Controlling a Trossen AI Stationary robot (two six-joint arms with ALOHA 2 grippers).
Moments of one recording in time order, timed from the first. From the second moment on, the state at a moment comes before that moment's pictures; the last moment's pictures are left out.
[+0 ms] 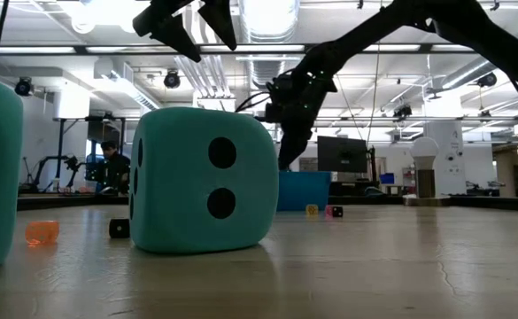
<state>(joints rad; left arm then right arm) -0.19 1.55 1.40 -0.88 -0.79 -0.81 -0.66 2.18 1.90 -0.96 -0.37 -0.47</state>
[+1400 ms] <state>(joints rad) -0.19 1.55 1.40 -0.88 -0.79 -0.81 -0.66 2.09 1.84 -0.78 -0.42 -0.40</state>
